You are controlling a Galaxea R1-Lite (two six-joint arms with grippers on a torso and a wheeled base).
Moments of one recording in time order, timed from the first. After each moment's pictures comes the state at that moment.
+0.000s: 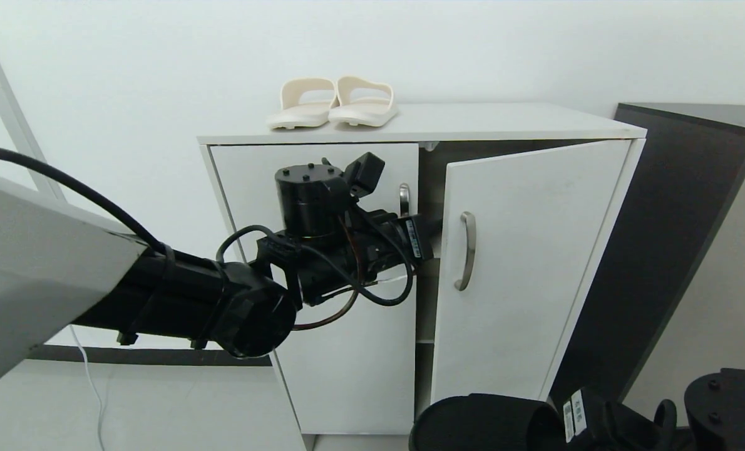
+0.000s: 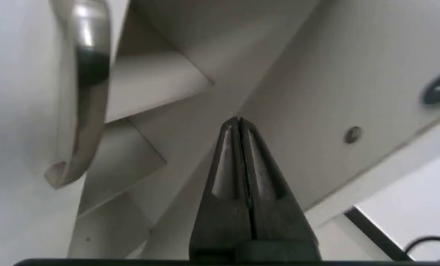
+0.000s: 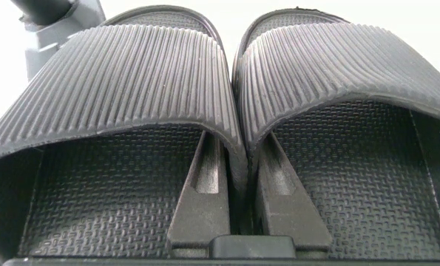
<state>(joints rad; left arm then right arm) -0.64 1.95 -1.12 -0.83 -0.30 -0.44 0.89 1.47 -0.26 -0.75 0.31 -0.03</state>
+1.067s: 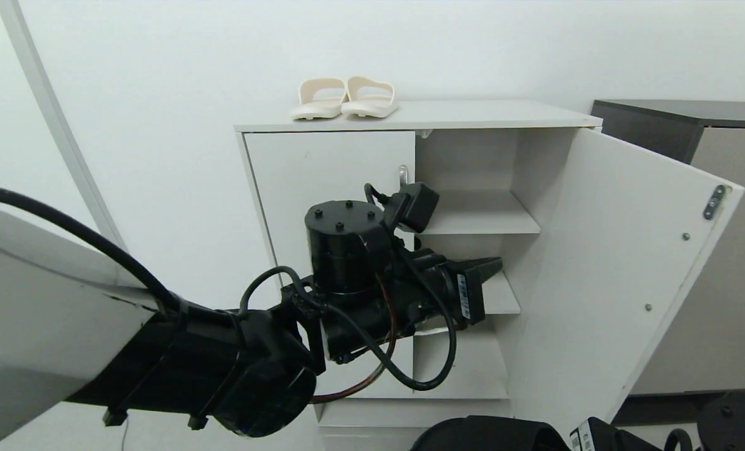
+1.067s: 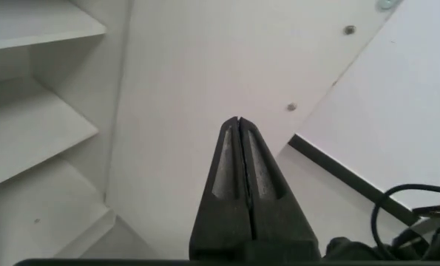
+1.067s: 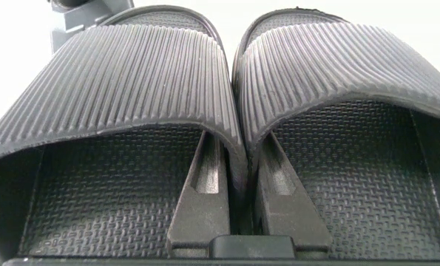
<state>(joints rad) -0.80 1.92 -0.99 -0.94 -0.26 -0.35 0.96 1.45 -0.22 -0.76 0.31 -0.03</state>
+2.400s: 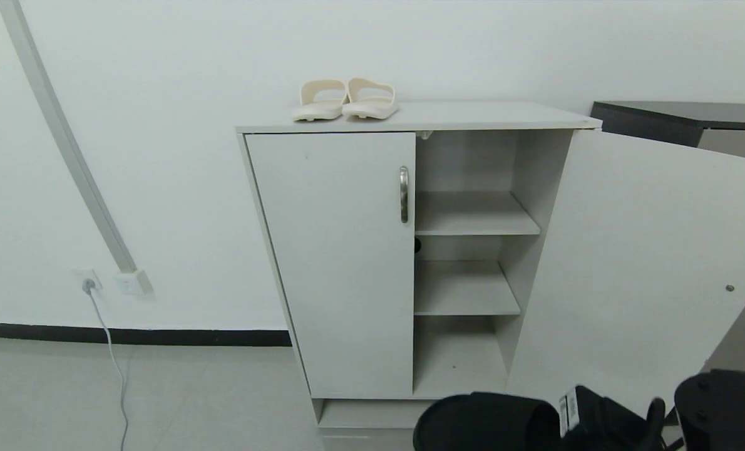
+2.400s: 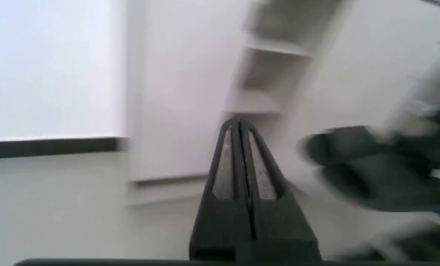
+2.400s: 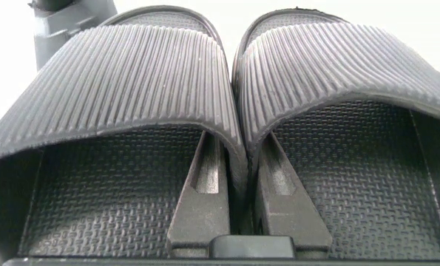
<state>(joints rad) -0.28 0.25 -0.54 0.39 0.02 -0.21 0.88 1.51 -0.25 -0.80 0.29 -0.03</state>
